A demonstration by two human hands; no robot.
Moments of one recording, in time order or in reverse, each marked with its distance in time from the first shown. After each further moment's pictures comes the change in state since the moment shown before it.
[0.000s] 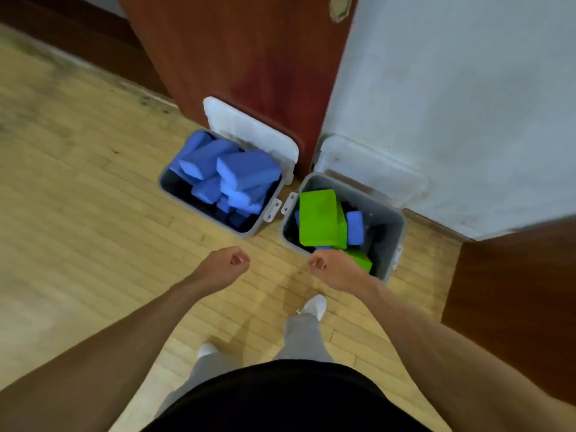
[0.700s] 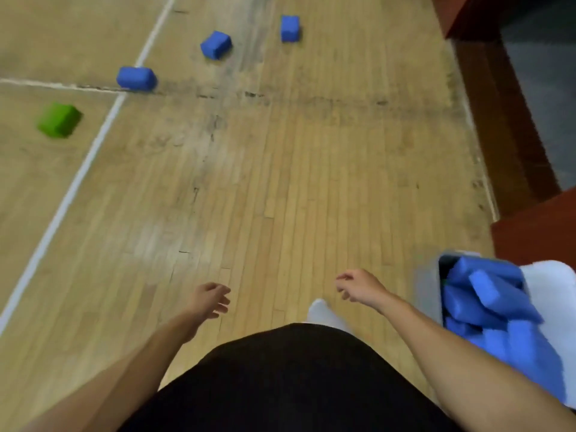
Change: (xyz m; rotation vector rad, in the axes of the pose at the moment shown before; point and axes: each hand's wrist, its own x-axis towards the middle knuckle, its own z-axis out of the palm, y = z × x) left_hand -0.360 -0.511 -0.044 -1.315 0.797 -0.813; right_hand 0.064 -0.531 0.362 -0.425 -0.563 -0.349
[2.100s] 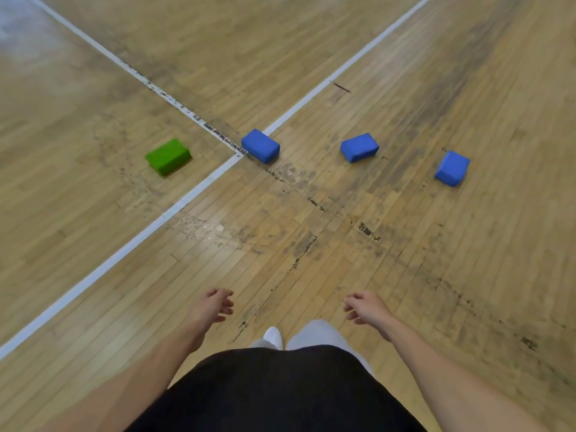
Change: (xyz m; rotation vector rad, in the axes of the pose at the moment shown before) left_hand 0.517 0.399 -0.500 -0.624 0.336 -0.153; right_hand 0.580 -0.788 -0.083 -0.288 -0.164 -0.099
